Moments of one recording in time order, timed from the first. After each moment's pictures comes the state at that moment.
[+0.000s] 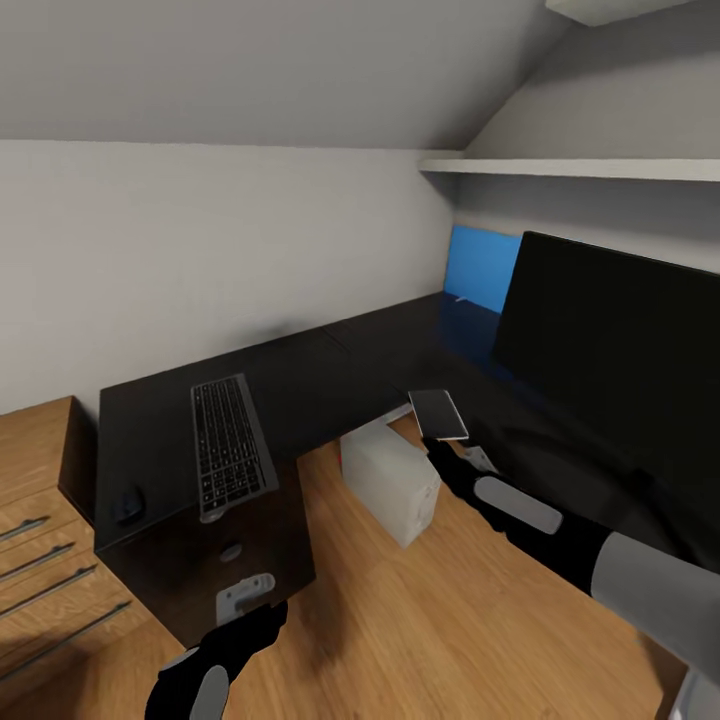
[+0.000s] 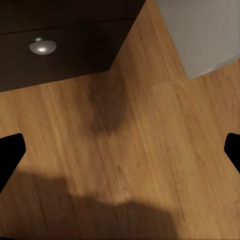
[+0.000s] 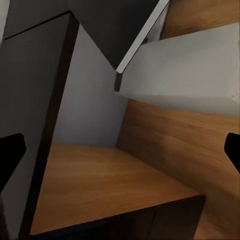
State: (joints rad) left arm -0.03 -0.15 -0.03 -1.52 0.38 0.65 0.33; right arm -0.97 -0.34 1.17 -1.00 -2.09 -0.27 -0.35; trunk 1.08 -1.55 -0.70
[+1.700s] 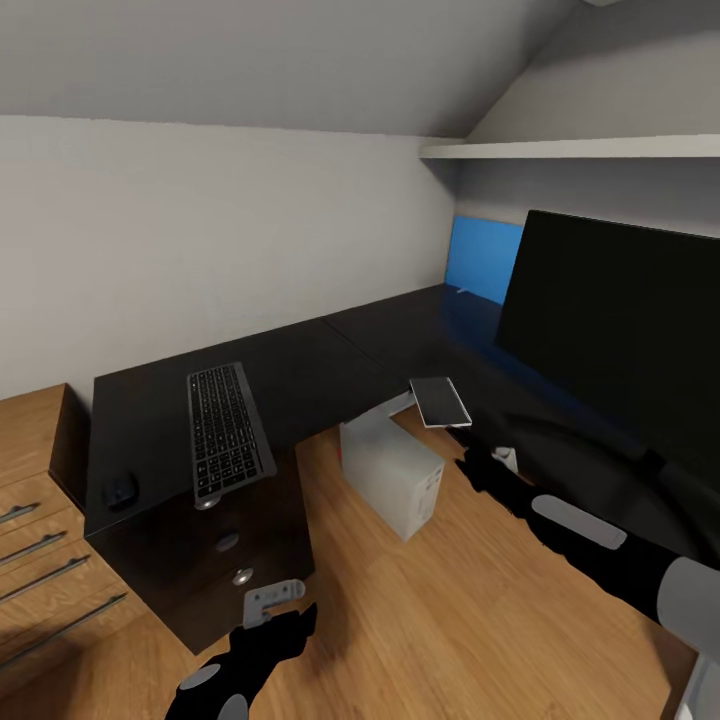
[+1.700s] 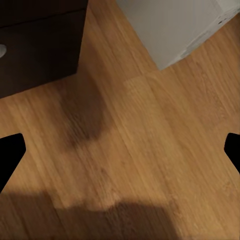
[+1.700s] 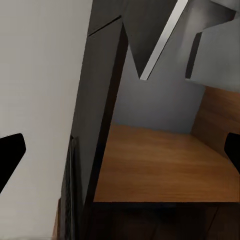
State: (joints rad) left arm 0.02 -0.12 -0.21 -1.61 0.37 0.63 0.33; right arm -0.90 -0.52 1.16 -0.98 -2.29 -0.07 0.25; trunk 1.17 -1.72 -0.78
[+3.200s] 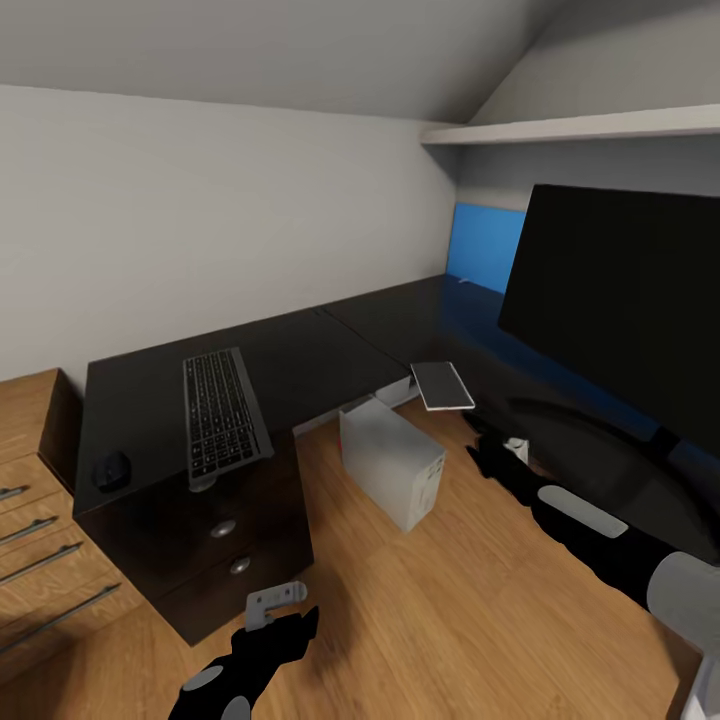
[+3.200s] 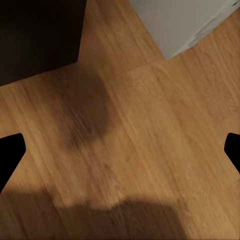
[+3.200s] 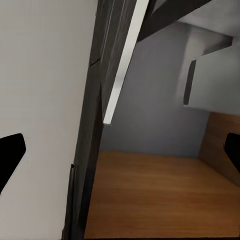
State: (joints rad) left arm 0.02 -0.12 -0.22 -1.60 0.37 0.63 0.33; right arm -0.90 -0.48 1.05 -0.88 -2.29 -0.06 0.30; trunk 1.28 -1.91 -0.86
